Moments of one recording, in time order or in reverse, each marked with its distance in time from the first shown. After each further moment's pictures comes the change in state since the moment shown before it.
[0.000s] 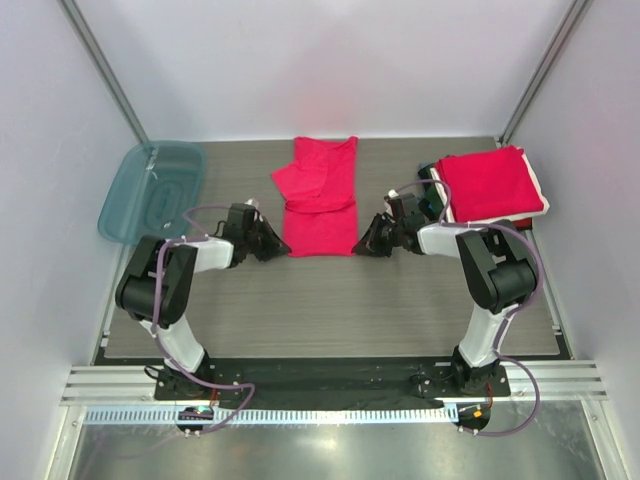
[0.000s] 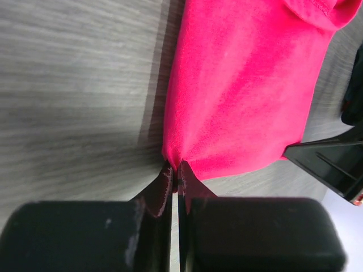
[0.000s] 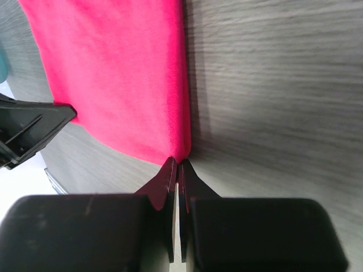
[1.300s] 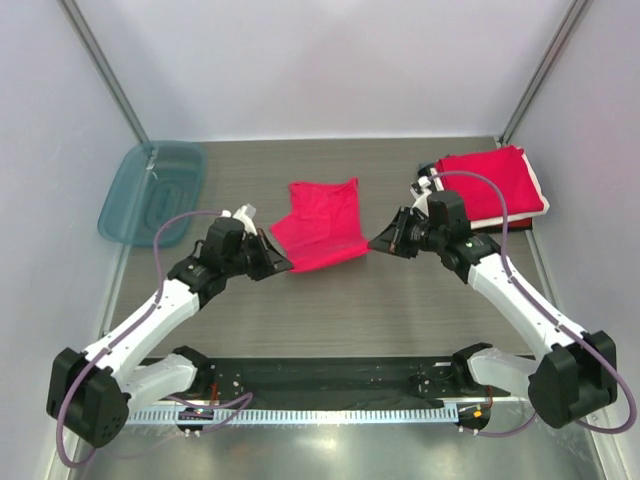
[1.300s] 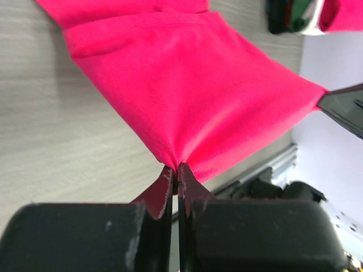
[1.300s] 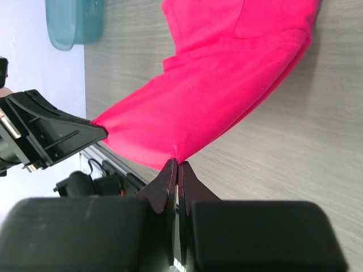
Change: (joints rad) left arm -0.179 -0.679 -0.056 -0.488 -0.055 -0.013; right arm 0.009 -0.663 -0.040 -0.380 -0.001 -0.037
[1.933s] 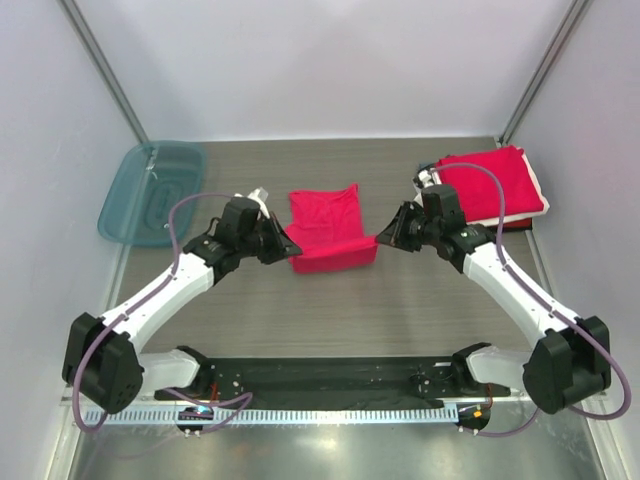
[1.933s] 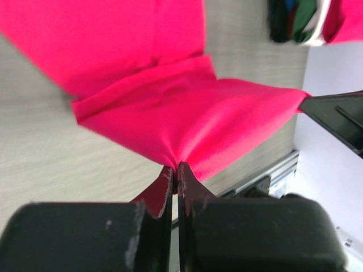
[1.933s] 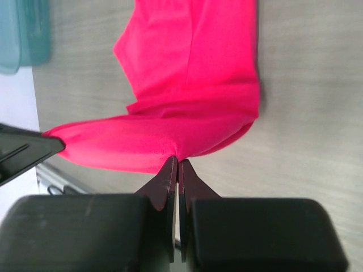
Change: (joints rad) left arm -0.040 0.140 0.119 -0.026 -0.021 -0.012; right arm 0.005 0.007 0.009 -0.082 0.159 -0.066
